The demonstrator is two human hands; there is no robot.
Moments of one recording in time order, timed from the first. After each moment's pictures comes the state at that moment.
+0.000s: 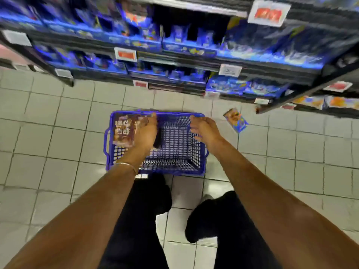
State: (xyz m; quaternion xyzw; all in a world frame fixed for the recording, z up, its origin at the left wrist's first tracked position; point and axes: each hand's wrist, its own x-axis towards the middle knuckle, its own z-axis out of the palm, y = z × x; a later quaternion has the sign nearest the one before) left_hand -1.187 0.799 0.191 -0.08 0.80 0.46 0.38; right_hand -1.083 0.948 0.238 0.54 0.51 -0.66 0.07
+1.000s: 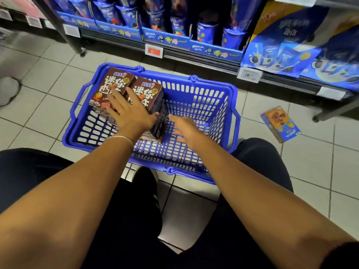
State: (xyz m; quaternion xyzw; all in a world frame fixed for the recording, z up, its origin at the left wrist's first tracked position) left_hand -1.165 0.760 -0.085 0.03 0.99 0.03 0.11; right_hand -1.078 0.891 -0.090 0.40 0.59 -0.68 0.17
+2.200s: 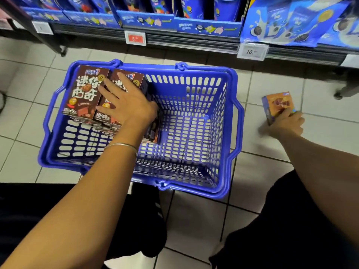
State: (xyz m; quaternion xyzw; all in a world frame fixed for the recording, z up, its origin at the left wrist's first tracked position) left_hand -1.183 0.823 -0.101 -0.01 1.00 0.04 0.07; right_hand -0.965 1.160 -0.259 0.57 0.80 -0.12 0.16
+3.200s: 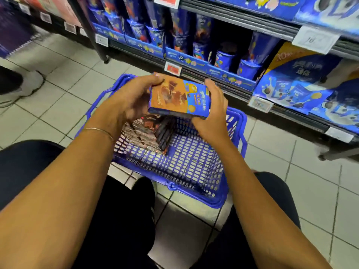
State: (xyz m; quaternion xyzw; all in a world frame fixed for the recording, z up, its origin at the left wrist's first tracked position) left_hand -1.191 0.762 0.037 -0.08 0.64 0.68 0.36; right_hand -1.086 0.943 -0.037 0.10 0.84 -0.49 -0.20
